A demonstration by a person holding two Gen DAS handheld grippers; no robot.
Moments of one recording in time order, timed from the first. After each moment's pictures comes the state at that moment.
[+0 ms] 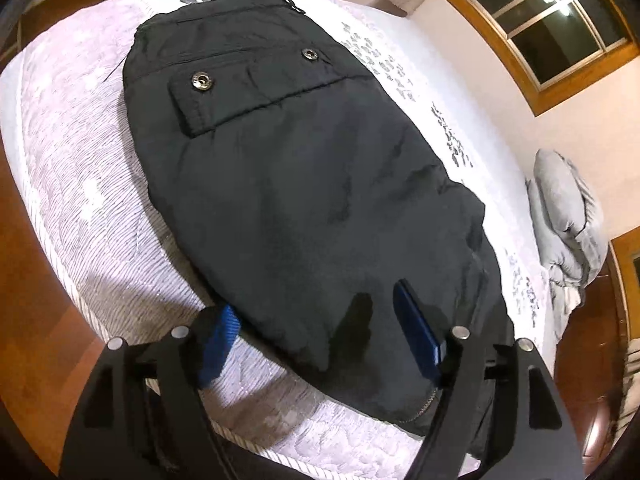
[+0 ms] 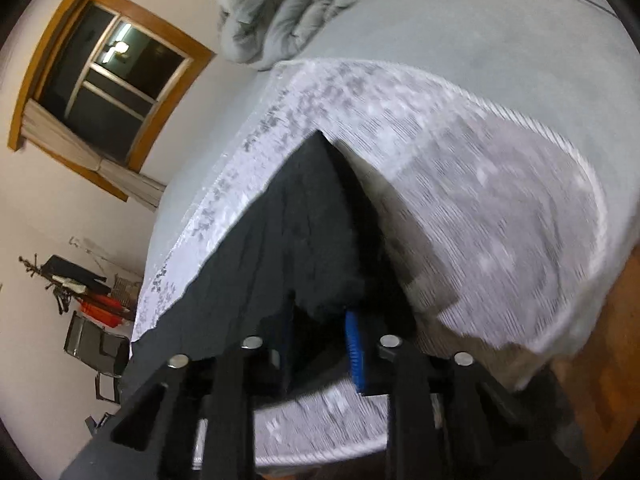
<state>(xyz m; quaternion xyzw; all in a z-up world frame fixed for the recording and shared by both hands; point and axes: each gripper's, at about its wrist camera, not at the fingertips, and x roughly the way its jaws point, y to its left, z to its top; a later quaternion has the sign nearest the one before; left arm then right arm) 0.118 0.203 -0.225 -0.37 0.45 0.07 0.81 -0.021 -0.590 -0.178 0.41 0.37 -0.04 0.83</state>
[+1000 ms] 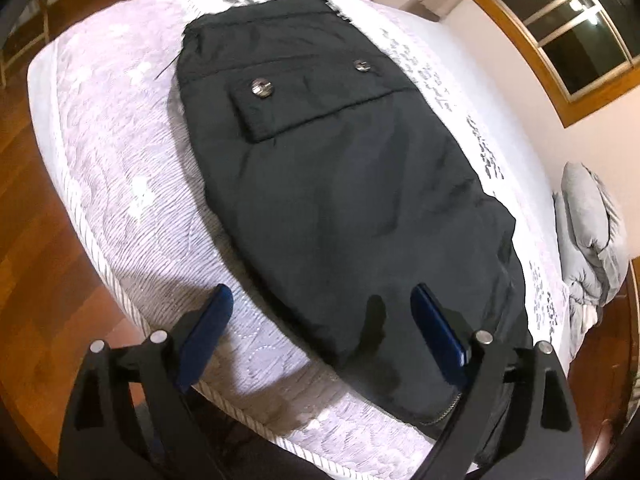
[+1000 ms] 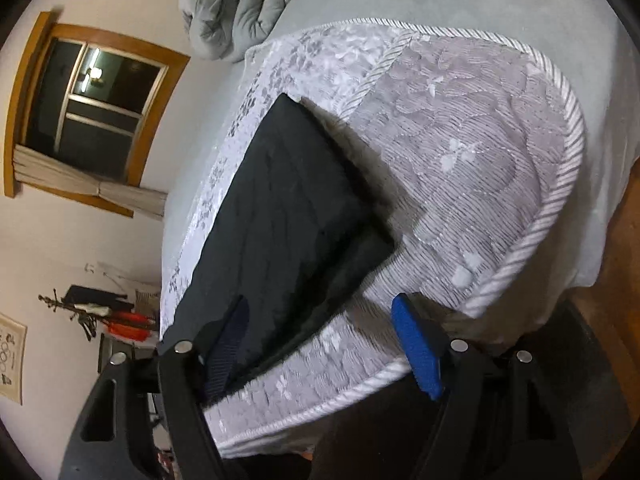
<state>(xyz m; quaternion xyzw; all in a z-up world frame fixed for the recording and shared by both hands) 0.101 0.227 -0.224 -0.37 0.47 0.13 0.79 -0.051 -0.587 -0.217 0.50 0.40 -0.05 0.76</state>
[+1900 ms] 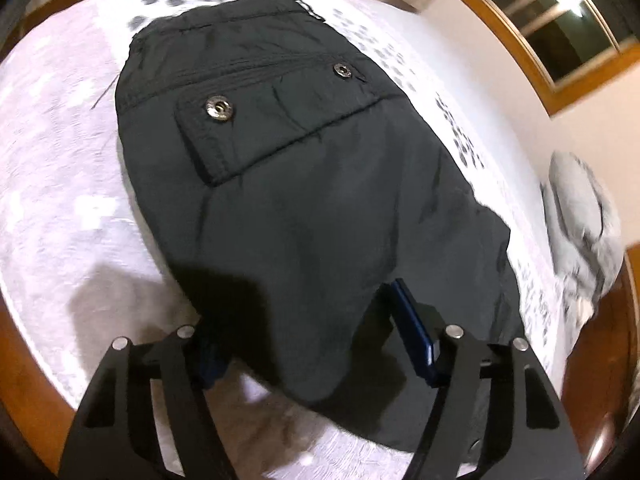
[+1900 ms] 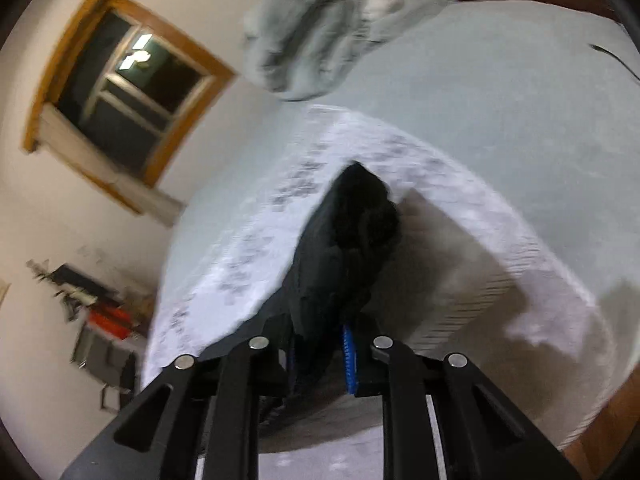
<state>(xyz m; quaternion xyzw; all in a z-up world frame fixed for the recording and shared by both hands) 0.159 0.170 -0.235 -0.35 0.46 0.09 0.81 0.057 -0.641 -0.146 0.40 0.38 -0.08 0.83</state>
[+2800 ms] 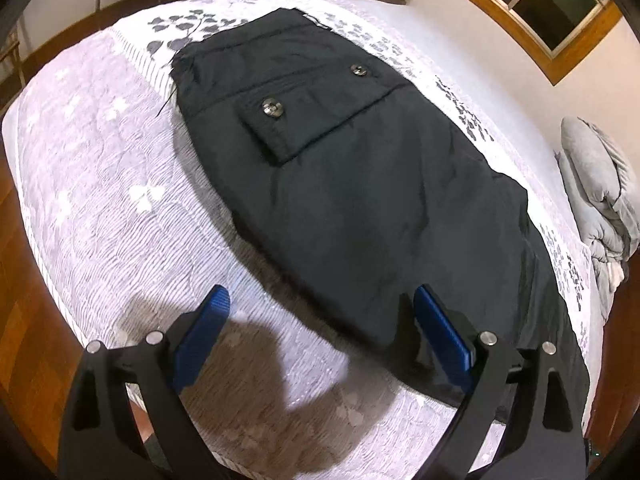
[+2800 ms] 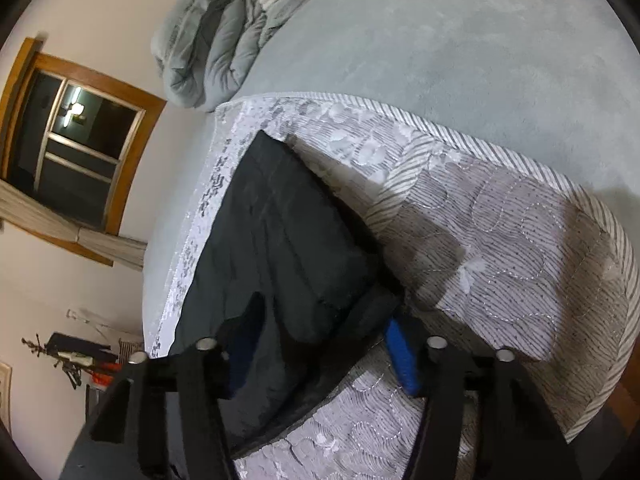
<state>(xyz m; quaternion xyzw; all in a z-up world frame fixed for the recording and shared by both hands) 0.125 0.169 -0.224 -0.28 0.48 0.11 0.82 0.030 -0.657 -0.223 0.51 0.35 -0.13 0.78</state>
